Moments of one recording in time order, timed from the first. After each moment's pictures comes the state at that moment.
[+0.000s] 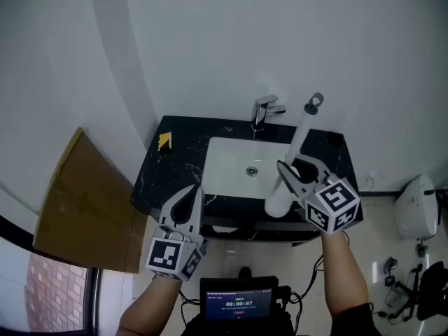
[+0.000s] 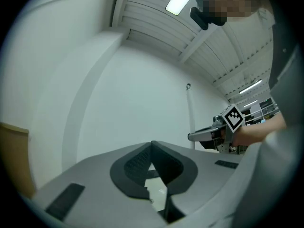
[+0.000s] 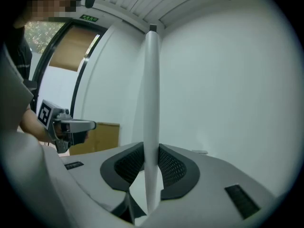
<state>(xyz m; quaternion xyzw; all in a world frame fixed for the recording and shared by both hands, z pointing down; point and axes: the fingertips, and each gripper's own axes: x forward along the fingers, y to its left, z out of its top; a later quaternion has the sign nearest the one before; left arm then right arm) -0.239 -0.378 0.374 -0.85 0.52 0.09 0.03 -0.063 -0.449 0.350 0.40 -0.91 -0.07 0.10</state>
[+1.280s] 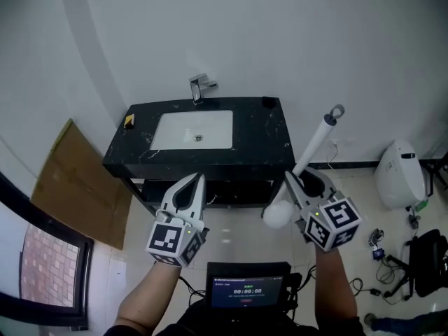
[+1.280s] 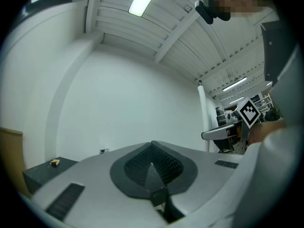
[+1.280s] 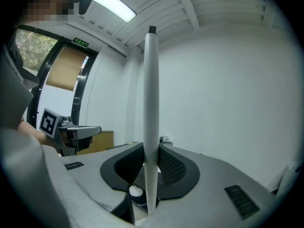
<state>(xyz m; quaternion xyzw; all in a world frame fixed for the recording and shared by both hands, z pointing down) 0.183 0.017 0.297 -0.87 0.49 0.04 0.05 0.381 0.009 0.294 0.50 -0.87 -0.01 0.02</state>
